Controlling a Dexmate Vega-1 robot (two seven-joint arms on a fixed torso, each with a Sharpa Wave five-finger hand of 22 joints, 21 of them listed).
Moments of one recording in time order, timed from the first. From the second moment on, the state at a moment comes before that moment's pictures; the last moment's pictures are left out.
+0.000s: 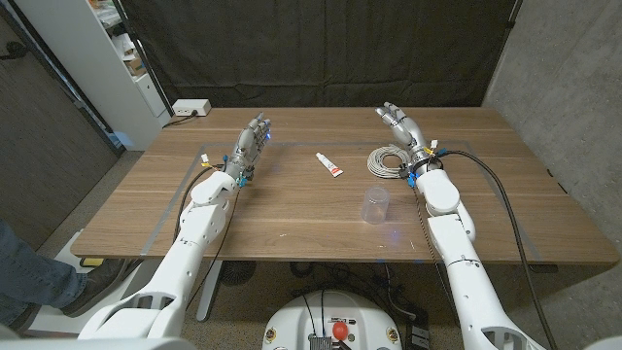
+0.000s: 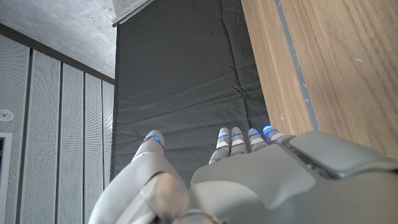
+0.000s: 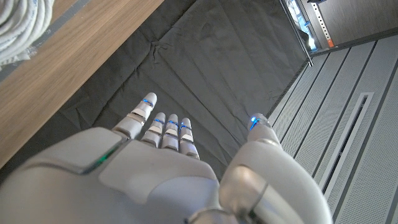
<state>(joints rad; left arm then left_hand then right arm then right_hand) 0.83 0.21 0.02 -1.24 -0.35 -0.15 -0.34 0.23 -0.05 0.38 -0.04 0.24 0.02 0.09 0.20 0.17 -0.05 0.05 0.22 0.19 -0.14 0.06 0.19 0.17 -0.17 -0.01 0.20 0.17 -1.00 0.02 0.06 -1.56 -0.37 0.34 0.15 0.31 -0.06 0.34 -0.11 0.27 0.09 0.05 0.20 0.19 0.10 0.06 0.20 0.18 0.03 0.02 0.21 0.21 0.24 -0.01 0.21 0.17</state>
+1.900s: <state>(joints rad) 0.86 0.22 0.03 -1.29 -0.35 -0.14 -0.33 0.24 -0.04 0.37 -0.05 0.23 0.03 0.09 0.19 0.17 -0.06 0.05 0.21 0.19 -0.15 0.06 0.18 0.17 -0.17 0.00 0.20 0.17 -1.06 -0.06 -0.07 -1.77 -0.71 0.21 0.07 0.36 -0.04 0.34 -0.13 0.27 0.17 0.06 0.22 0.19 0.14 0.06 0.21 0.18 0.09 0.02 0.23 0.21 0.27 0.00 0.21 0.17</state>
